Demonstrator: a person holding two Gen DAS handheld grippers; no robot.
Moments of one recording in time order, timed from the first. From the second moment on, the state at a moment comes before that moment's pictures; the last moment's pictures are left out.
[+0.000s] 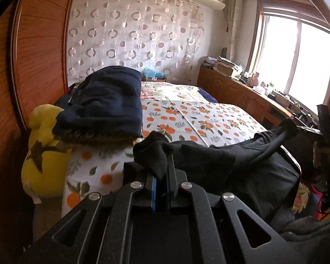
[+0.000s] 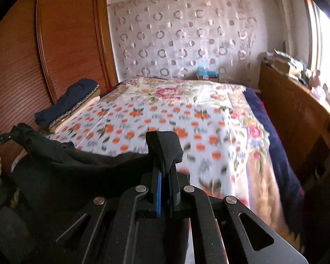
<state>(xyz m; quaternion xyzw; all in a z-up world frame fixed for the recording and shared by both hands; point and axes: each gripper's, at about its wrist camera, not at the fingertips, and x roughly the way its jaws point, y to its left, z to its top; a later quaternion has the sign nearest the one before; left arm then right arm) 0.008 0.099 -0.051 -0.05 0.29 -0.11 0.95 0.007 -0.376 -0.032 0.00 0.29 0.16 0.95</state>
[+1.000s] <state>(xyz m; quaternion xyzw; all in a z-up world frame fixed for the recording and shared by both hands) 0.012 0.116 -0.049 -0.03 0.30 -0.07 0.95 -0.007 -0.375 -0.006 -0.04 0.33 0.10 0.94</state>
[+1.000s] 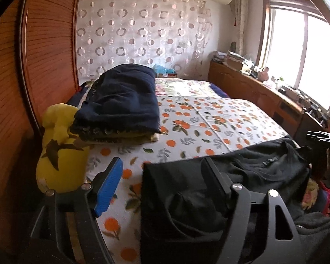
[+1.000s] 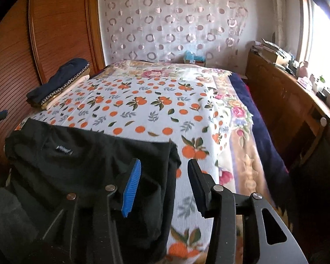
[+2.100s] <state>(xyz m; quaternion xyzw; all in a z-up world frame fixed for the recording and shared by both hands) 0.087 0.105 -0.113 0.01 0.43 -0.13 0.89 0.086 -0.373 -0.064 -0.04 0.40 0.13 0.90</state>
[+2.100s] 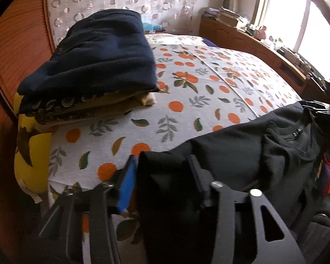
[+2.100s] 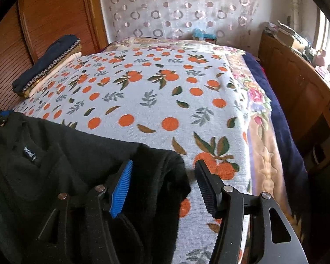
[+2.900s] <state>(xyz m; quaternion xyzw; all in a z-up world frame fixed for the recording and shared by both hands) -0.035 0.074 0.111 0.00 0.14 -0.16 0.98 -0.060 -0.375 0.132 -0.04 0.14 0.22 0.96</state>
